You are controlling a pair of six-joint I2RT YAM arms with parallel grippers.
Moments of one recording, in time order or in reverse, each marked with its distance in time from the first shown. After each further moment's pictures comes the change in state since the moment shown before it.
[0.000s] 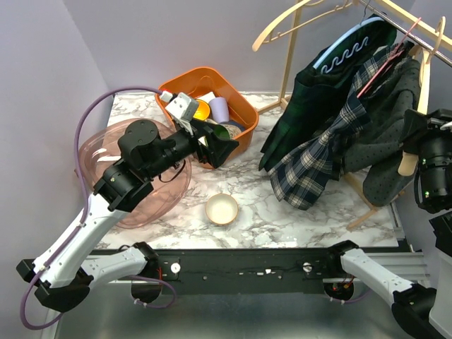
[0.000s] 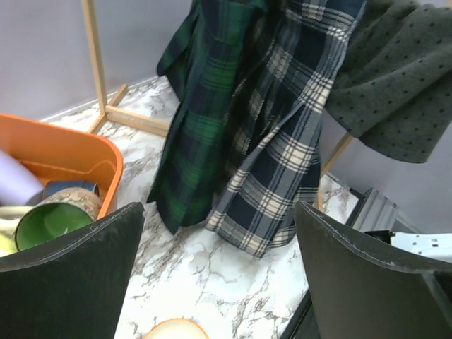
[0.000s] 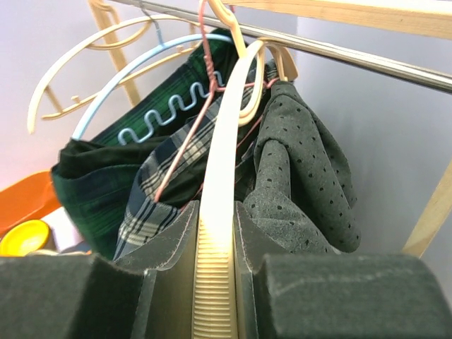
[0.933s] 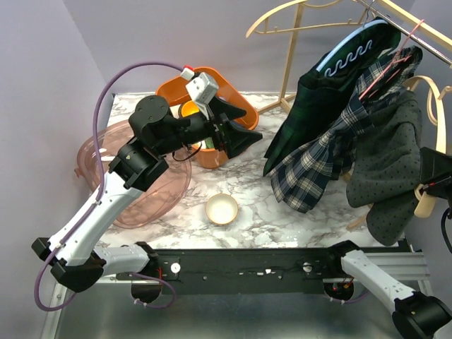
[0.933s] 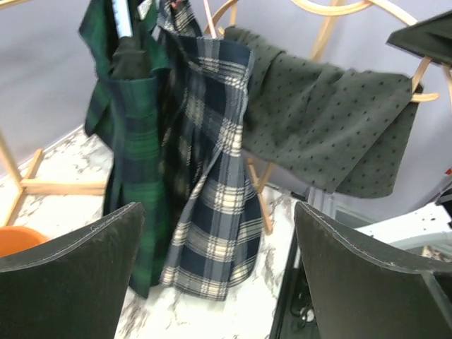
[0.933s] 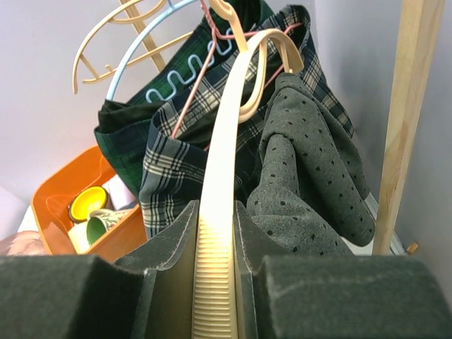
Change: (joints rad) left arm 0.000 0.188 0.198 0.121 0.291 -0.011; right arm 0.000 -0.072 0.214 -0.388 -0.065 0.241
